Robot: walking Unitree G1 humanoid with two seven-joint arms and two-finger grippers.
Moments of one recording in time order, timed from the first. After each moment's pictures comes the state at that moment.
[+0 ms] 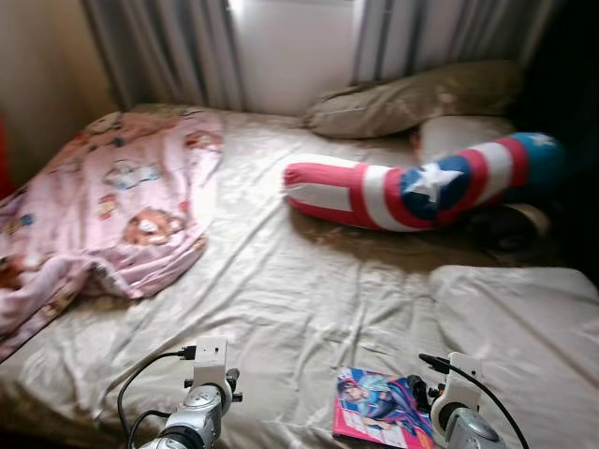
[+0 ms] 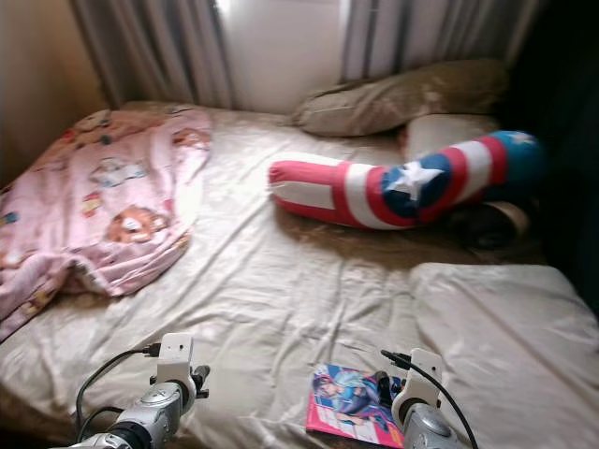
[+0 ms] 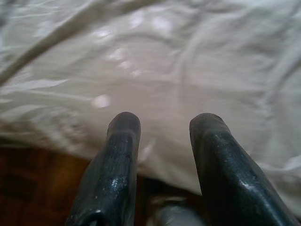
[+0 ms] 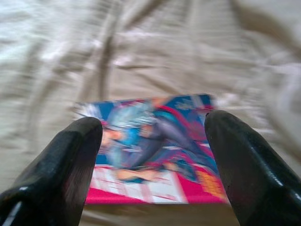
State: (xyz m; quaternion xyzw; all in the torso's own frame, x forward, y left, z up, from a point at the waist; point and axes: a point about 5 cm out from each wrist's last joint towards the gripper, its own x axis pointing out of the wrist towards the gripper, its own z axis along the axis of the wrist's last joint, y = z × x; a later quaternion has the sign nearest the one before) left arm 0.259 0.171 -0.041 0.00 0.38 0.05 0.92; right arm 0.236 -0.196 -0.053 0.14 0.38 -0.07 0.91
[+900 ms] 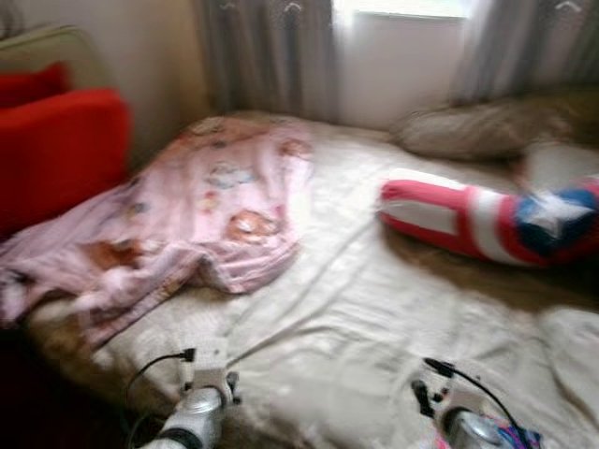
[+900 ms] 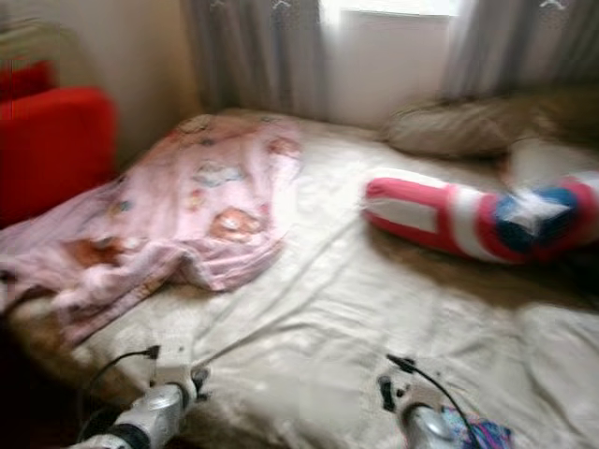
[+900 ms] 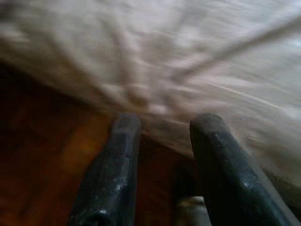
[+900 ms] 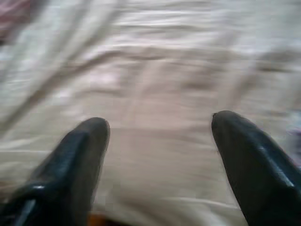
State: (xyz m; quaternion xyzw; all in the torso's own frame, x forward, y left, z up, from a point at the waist) left arm 0.253 0.188 -0.043 0.01 0.38 0.07 0.92; right arm 0.239 -0.183 -0.053 0.16 0.38 -0.06 0.91
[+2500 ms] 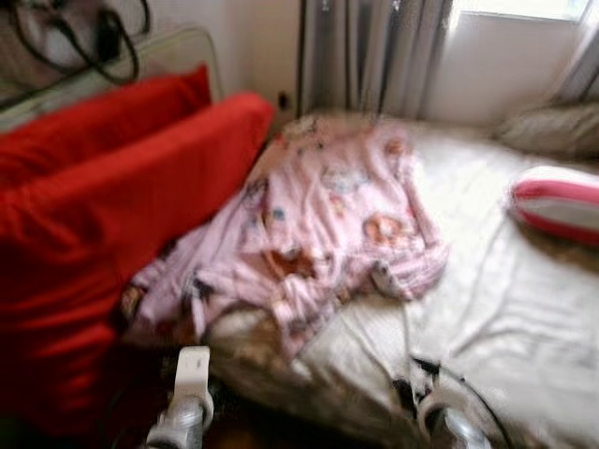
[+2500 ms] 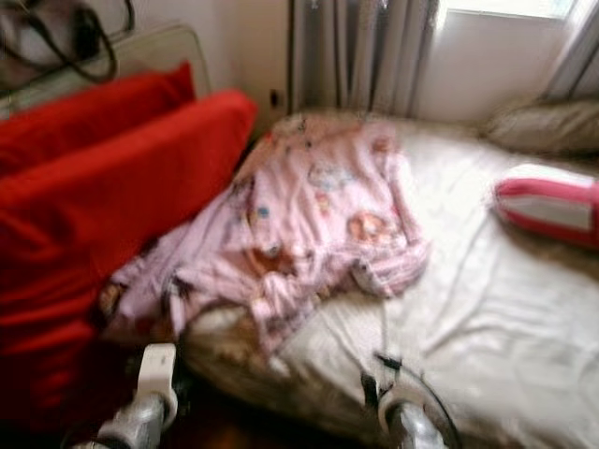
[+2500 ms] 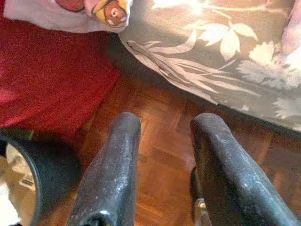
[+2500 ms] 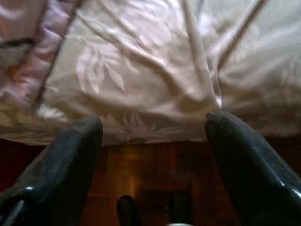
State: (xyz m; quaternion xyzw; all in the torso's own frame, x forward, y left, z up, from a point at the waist) left arm 0.248 0.182 -0.047 0.01 0.39 0.06 0.92; right arm 0.227 -0.195 -0.059 0.17 0.38 -0.09 0.90
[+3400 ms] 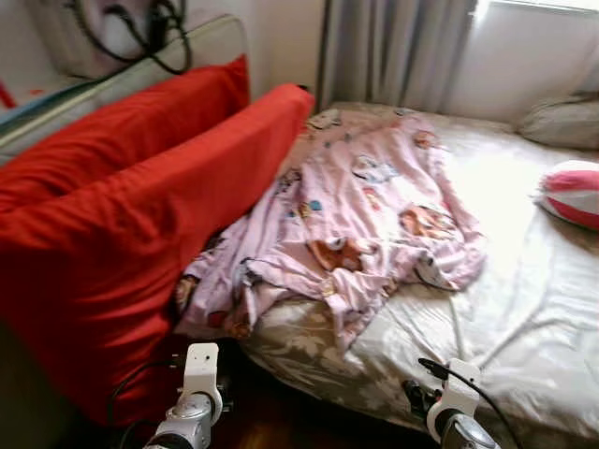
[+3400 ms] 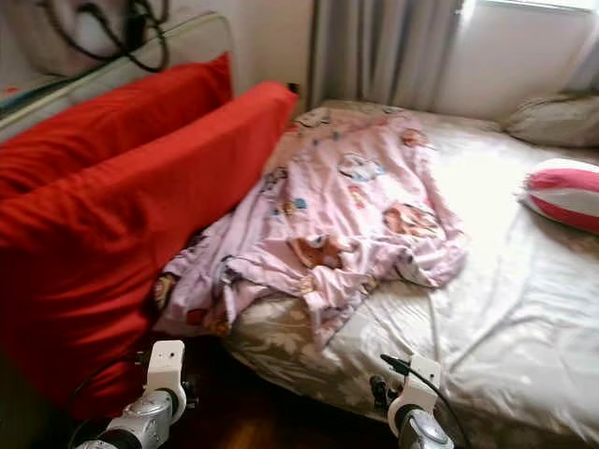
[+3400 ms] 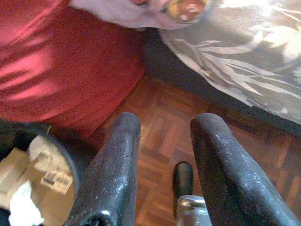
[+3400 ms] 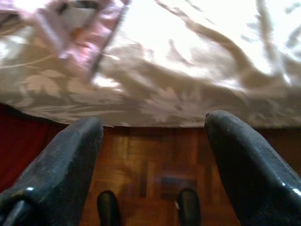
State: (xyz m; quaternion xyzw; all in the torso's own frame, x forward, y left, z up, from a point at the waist) left arm 0.255 0.176 -0.043 0.01 0.38 0.05 0.92; right arm 0.225 -0.200 -0.060 0.16 0.38 -0.09 0.90
